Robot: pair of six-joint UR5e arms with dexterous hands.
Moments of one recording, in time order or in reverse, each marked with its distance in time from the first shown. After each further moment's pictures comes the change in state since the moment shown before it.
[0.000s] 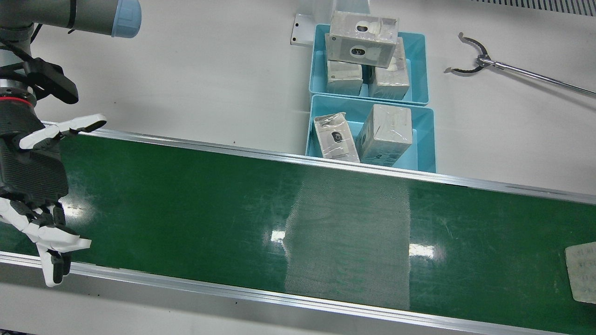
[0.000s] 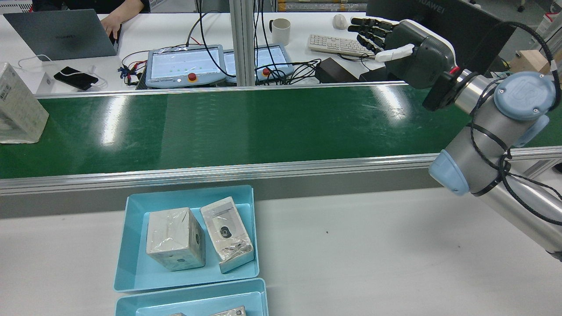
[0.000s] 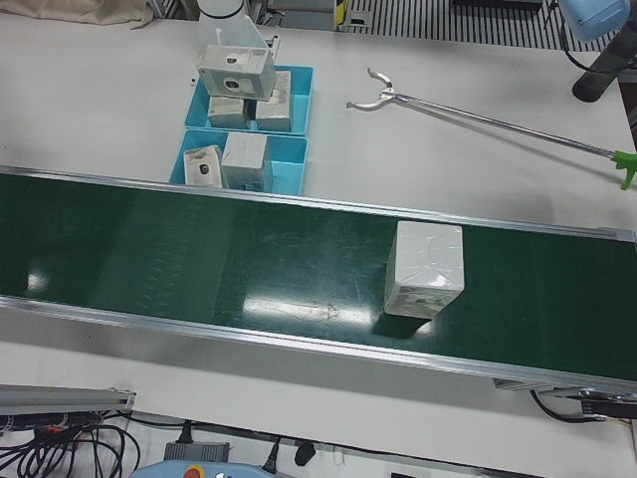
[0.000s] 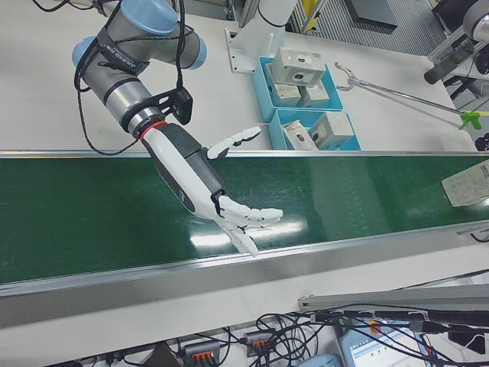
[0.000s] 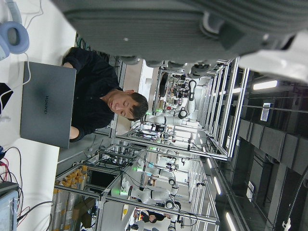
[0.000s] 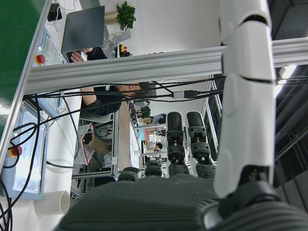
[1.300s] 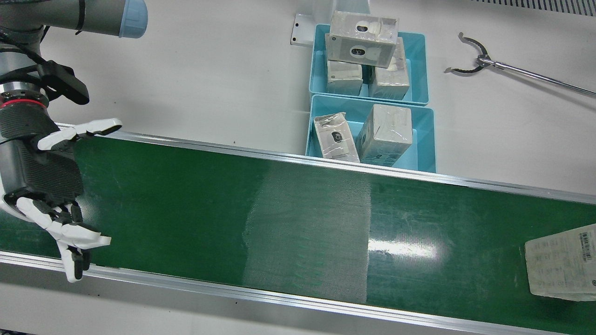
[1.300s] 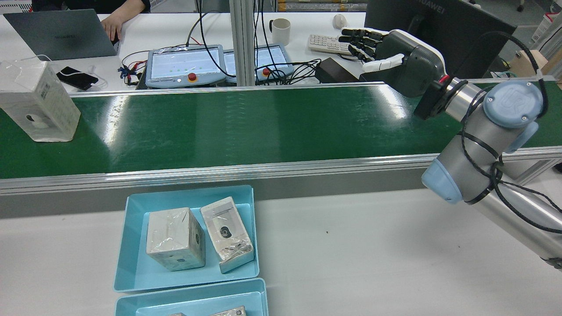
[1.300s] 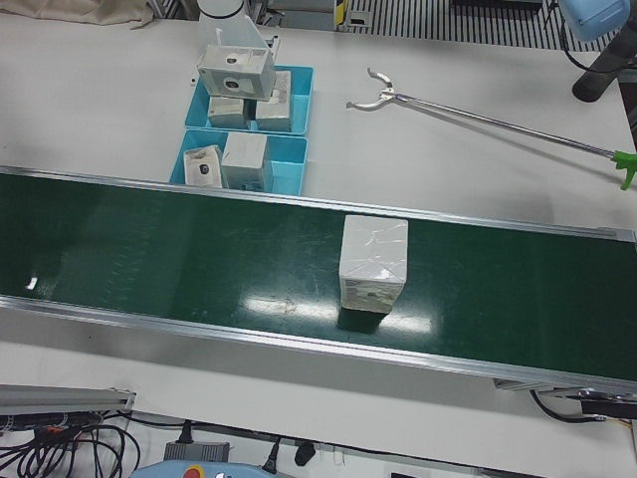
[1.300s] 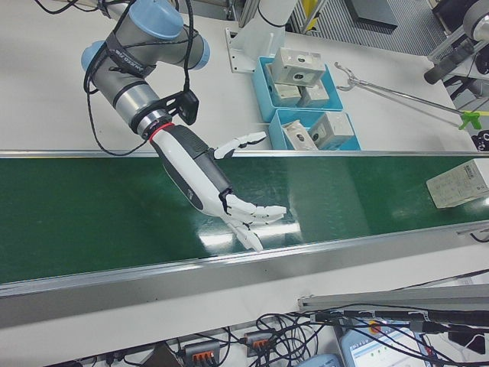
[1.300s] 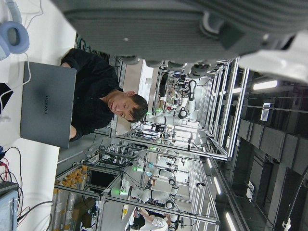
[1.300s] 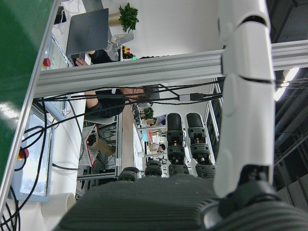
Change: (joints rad) left arm 0.000 0.000 0.000 0.000 0.000 0.000; right arm -0.037 0.001 0.003 -0.006 0.002 -0.006
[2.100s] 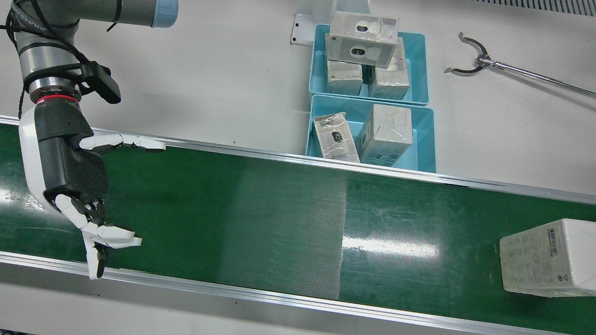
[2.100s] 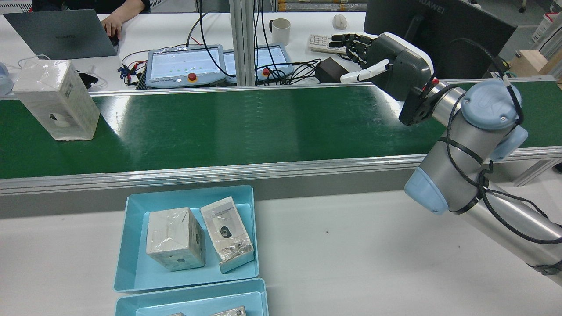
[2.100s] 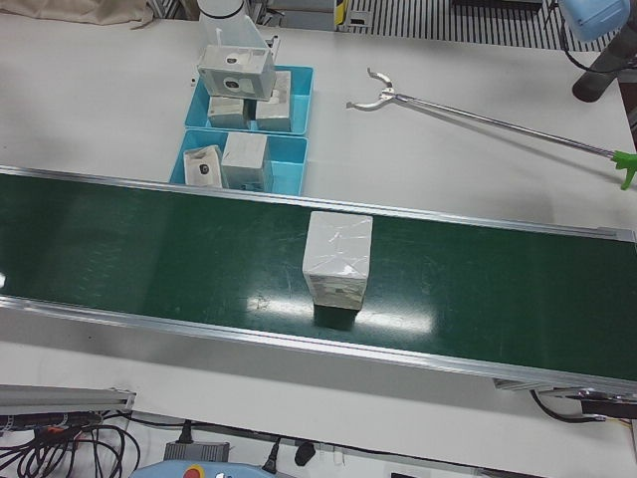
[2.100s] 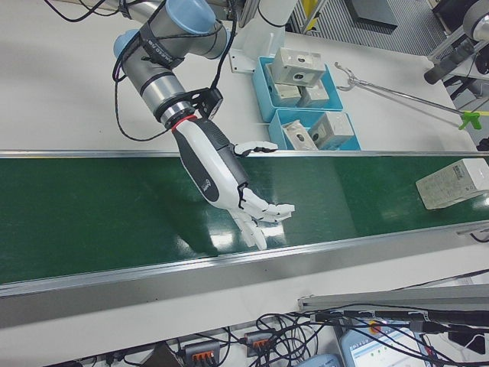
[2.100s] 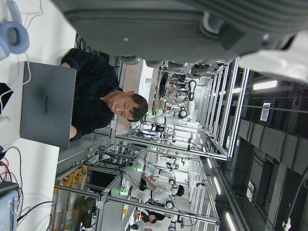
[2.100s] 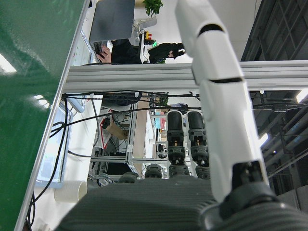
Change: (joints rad) left arm 0.000 0.000 0.000 0.000 0.000 0.000; right arm -0.063 0.053 0.065 -0.216 0.106 -0.130
